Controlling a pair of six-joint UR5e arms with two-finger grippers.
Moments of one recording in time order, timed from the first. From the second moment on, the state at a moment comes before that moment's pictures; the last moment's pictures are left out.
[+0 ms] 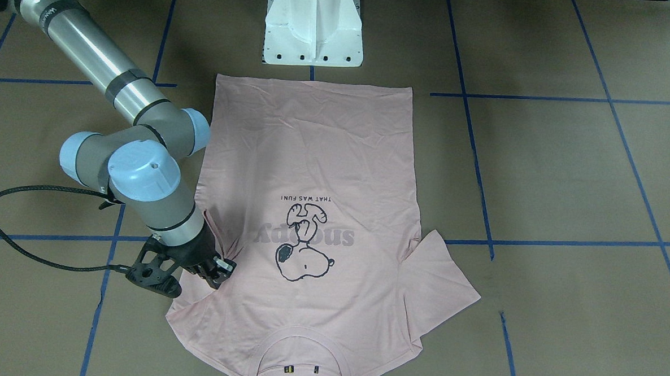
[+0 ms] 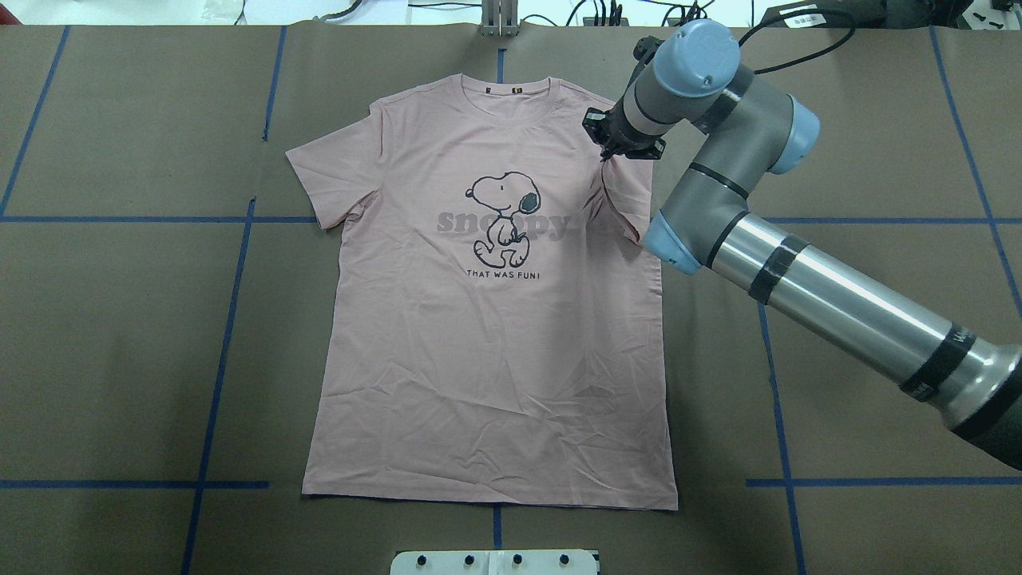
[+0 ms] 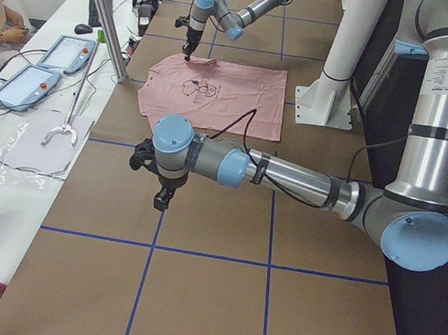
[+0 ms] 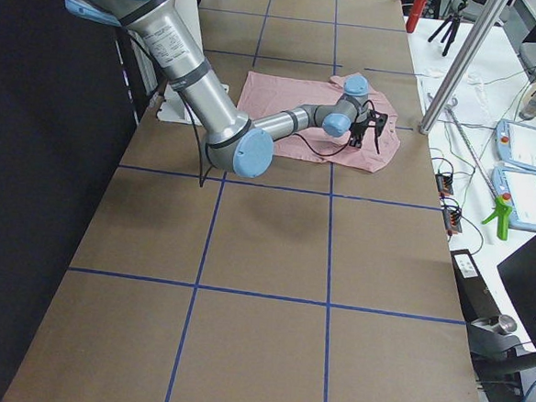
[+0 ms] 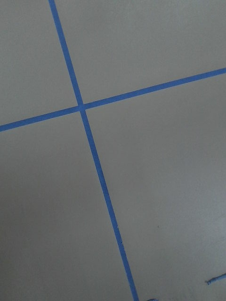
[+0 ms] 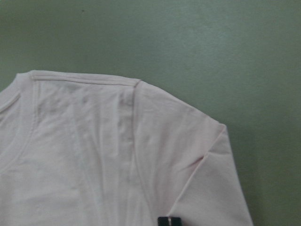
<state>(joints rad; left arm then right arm) -1.54 -1.61 -1.74 -1.62 -2.48 0.09 0.80 -0.75 1.06 -0.99 1.90 1.44</state>
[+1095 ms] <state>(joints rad) -1.11 -1.90 -1.61 -2.00 -2.31 -0.71 0.81 -1.01 1.43 -0.98 1.99 1.43</state>
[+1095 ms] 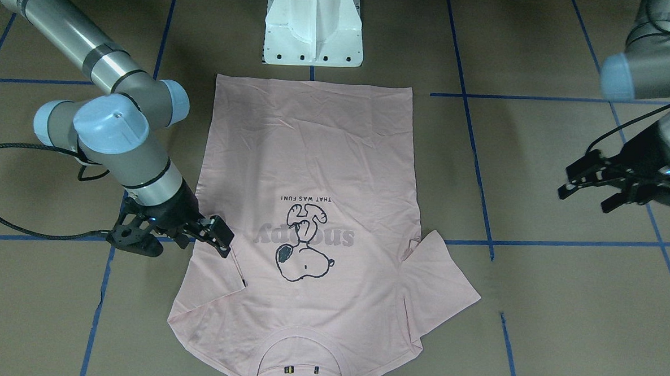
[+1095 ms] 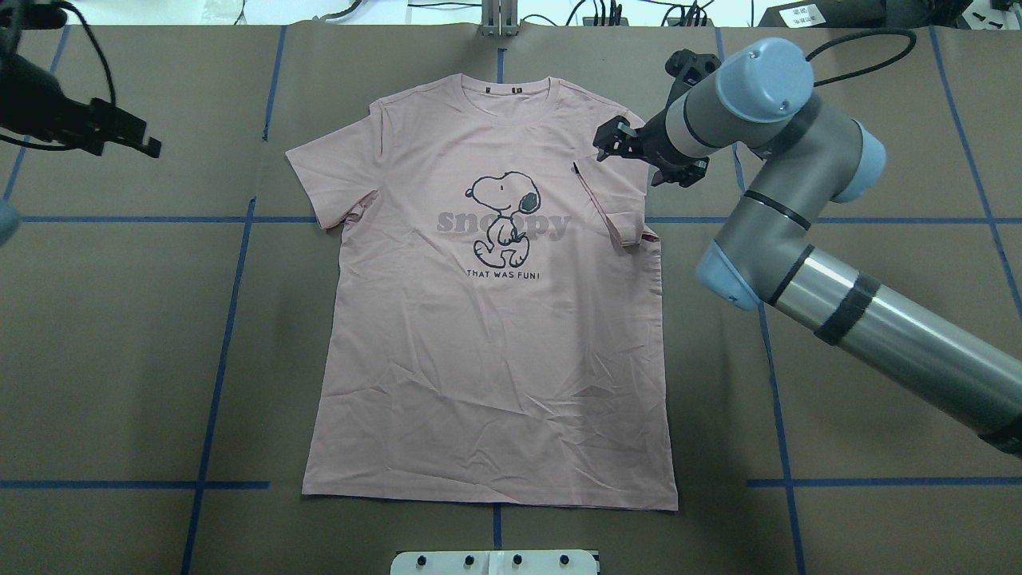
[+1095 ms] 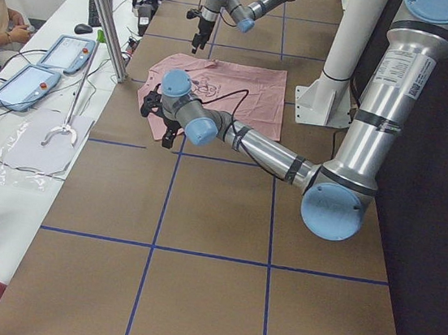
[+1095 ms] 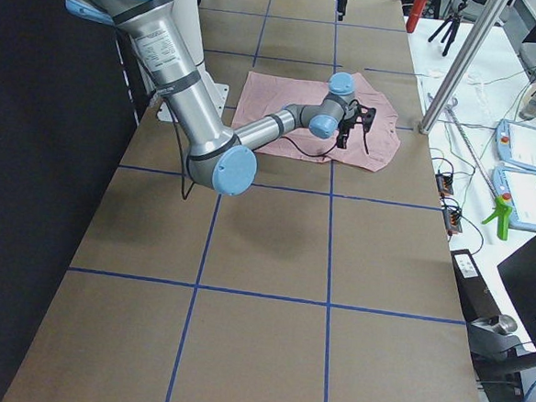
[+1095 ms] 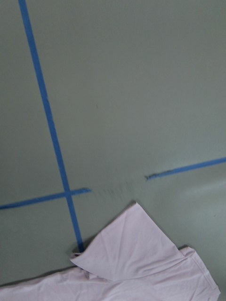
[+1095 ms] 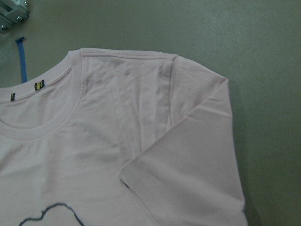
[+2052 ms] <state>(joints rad) -0.96 -2.24 -1.04 -2.25 -2.03 -0.81 0.82 -1.16 1.60 -0.98 2.01 1.43</state>
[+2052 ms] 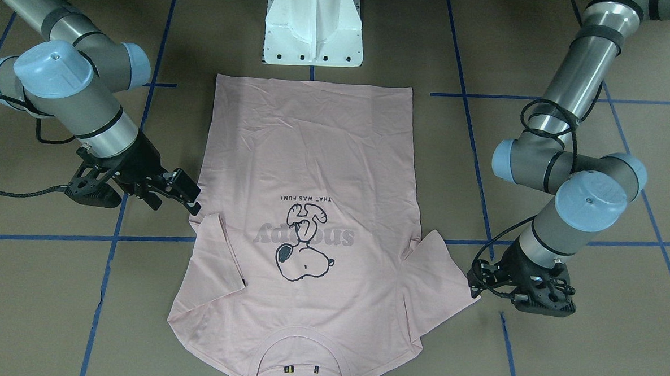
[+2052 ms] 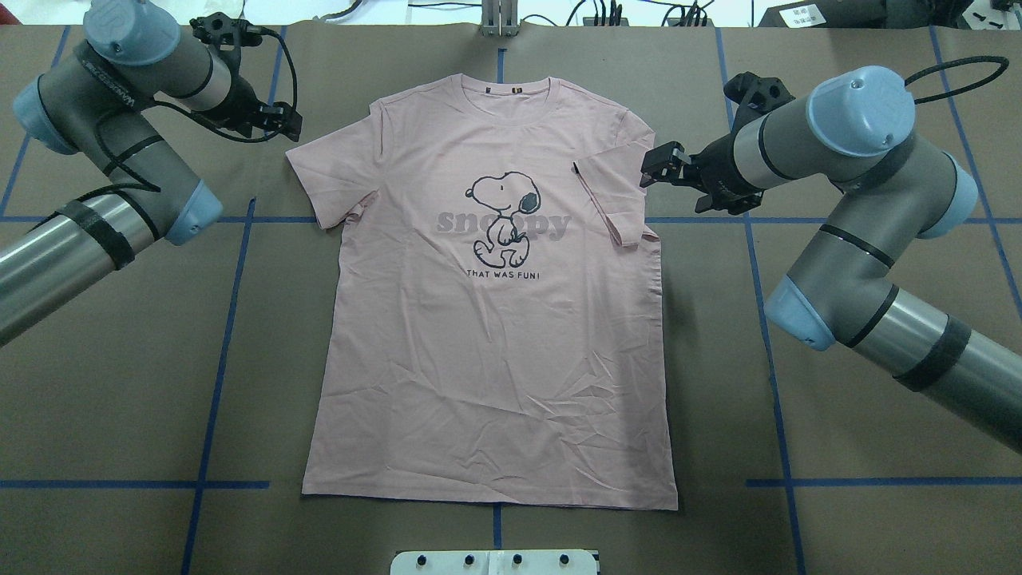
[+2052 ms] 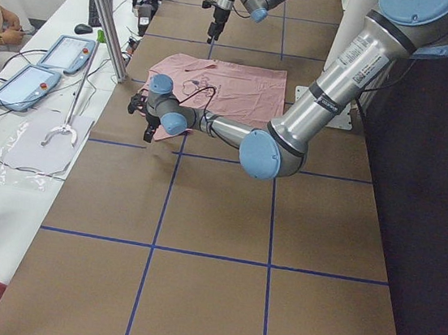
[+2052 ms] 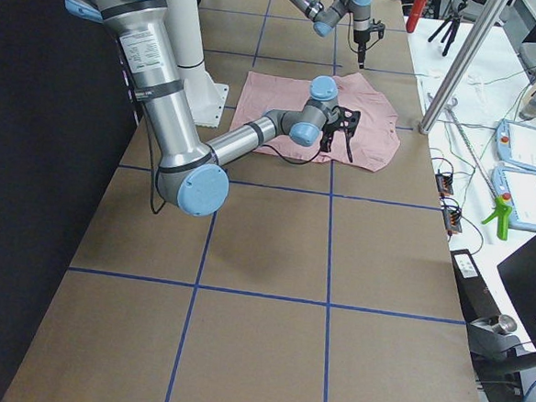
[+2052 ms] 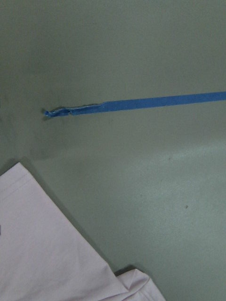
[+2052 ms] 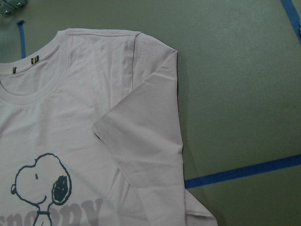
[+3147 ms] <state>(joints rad) -0.92 -2.28 -0.95 -2.30 -2.00 -0.81 0.82 -1.18 1.61 -0.98 2.00 1.42</state>
